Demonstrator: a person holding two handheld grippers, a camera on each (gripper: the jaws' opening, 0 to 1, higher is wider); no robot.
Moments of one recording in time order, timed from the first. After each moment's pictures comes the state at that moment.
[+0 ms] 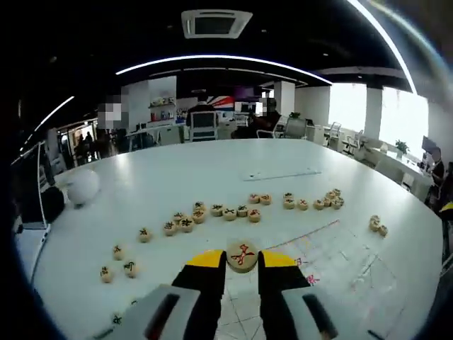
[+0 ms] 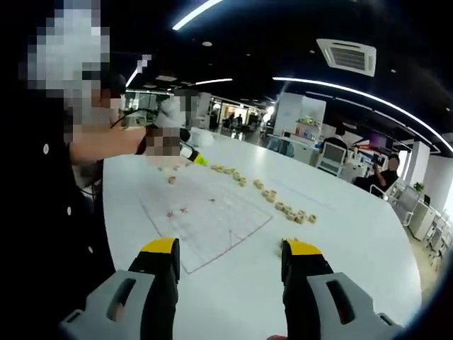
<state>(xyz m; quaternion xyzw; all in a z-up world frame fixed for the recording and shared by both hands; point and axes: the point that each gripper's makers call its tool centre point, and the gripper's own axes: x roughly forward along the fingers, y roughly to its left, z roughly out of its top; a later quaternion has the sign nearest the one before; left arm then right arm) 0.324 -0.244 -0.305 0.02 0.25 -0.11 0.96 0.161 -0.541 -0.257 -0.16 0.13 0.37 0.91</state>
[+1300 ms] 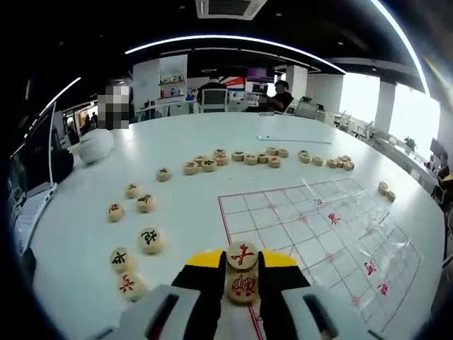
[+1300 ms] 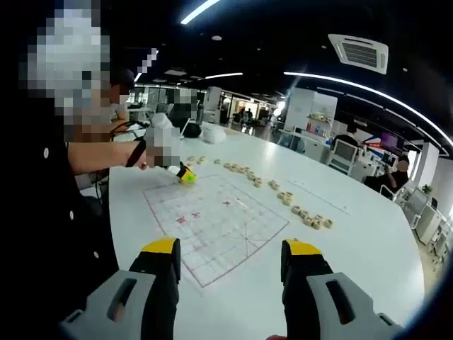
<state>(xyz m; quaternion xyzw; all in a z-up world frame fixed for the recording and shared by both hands) 0.281 -0.215 -0.365 0.01 0.31 -0.09 0.95 0.163 -0.510 -0.260 -0.17 0.15 0.39 0.89</state>
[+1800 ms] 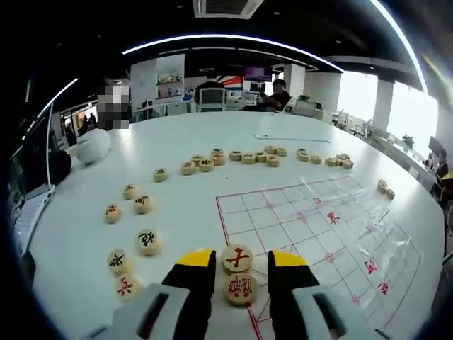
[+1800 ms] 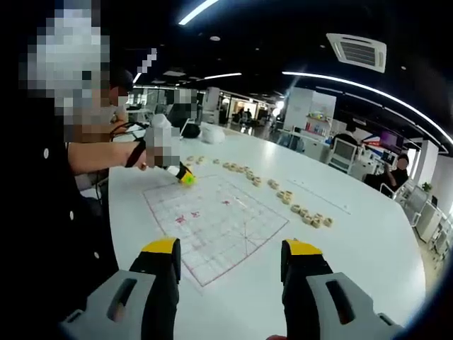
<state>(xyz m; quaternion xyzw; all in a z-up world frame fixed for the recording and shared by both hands) 0.281 -0.218 -0.363 0.01 0.31 -0.10 0.95 0.163 -0.513 -0.261 -0.17 0.15 0.39 0.89</state>
